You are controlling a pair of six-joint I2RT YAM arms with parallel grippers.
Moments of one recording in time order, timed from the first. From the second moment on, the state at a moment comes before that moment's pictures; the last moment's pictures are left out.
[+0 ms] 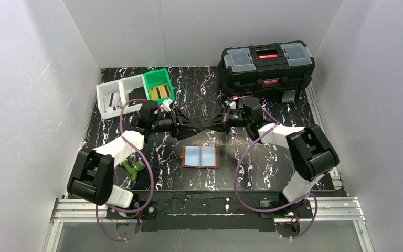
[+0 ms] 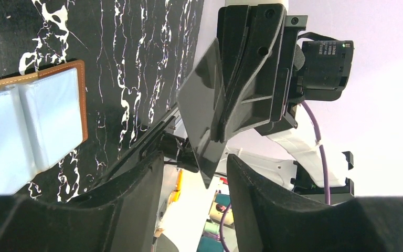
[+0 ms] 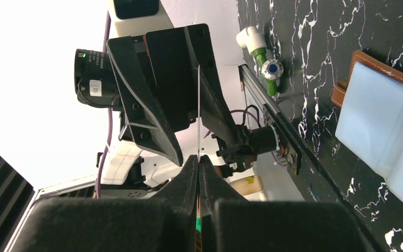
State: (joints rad) left arm -0.34 1.42 0.74 0.17 0.85 -1.23; right arm 0.48 1.67 0.81 0.60 -0.93 1.52
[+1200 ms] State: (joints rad) left arm -0.34 1.45 0.87 -0.05 0.78 -1.09; right arm 0.51 1.48 0.92 -0.08 -0.78 1.11
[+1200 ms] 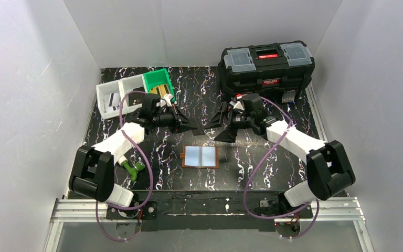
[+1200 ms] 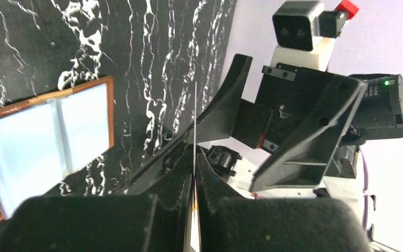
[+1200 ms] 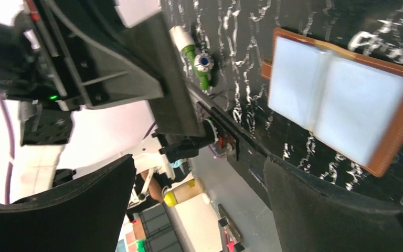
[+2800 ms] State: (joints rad) left arm -0.15 1.95 1.86 -0.96 -0.28 -0.30; right arm 0.46 1.23 0.96 -0.62 -0.34 0.79
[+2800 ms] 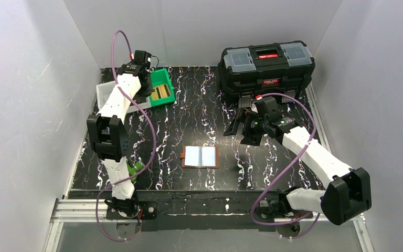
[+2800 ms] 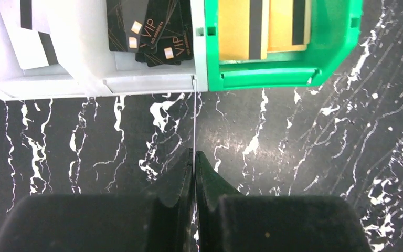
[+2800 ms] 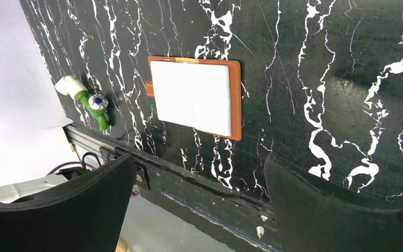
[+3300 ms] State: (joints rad) left arm -0.11 2.27 2.20 -0.95 -0.48 -0.17; right arm 0.46 1.17 0.95 -0.62 -0.33 0.80
